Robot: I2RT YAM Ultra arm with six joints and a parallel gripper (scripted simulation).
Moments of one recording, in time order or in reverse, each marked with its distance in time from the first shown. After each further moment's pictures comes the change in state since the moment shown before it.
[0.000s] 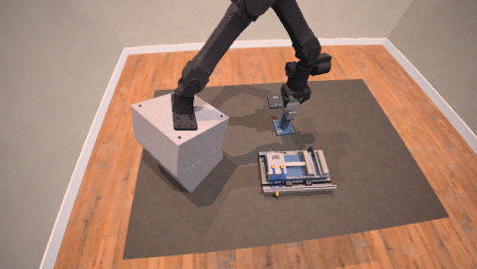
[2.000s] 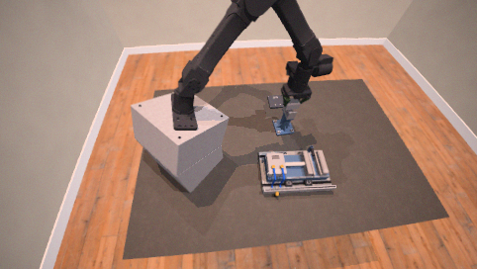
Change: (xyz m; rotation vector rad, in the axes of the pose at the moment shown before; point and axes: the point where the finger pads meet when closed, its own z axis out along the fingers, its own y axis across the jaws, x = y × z) arm -0.002 -0.001 -0.001 0.001 -0.059 -0.002
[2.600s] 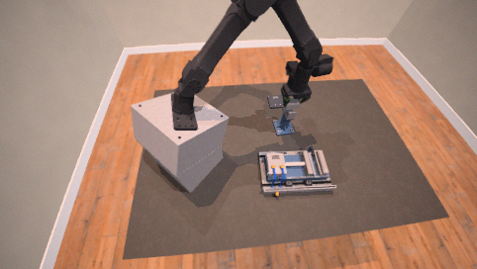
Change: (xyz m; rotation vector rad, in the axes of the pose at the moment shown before) arm 0.000 0.001 0.000 -0.003 0.000 -0.002
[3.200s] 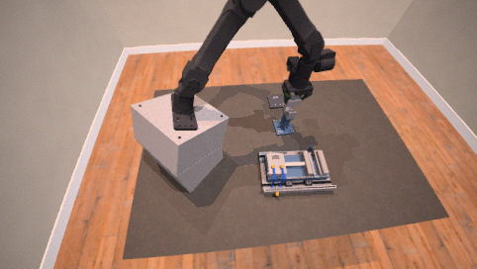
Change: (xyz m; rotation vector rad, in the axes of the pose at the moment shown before) arm 0.001 0.002 -0.022 0.004 0.001 0.001
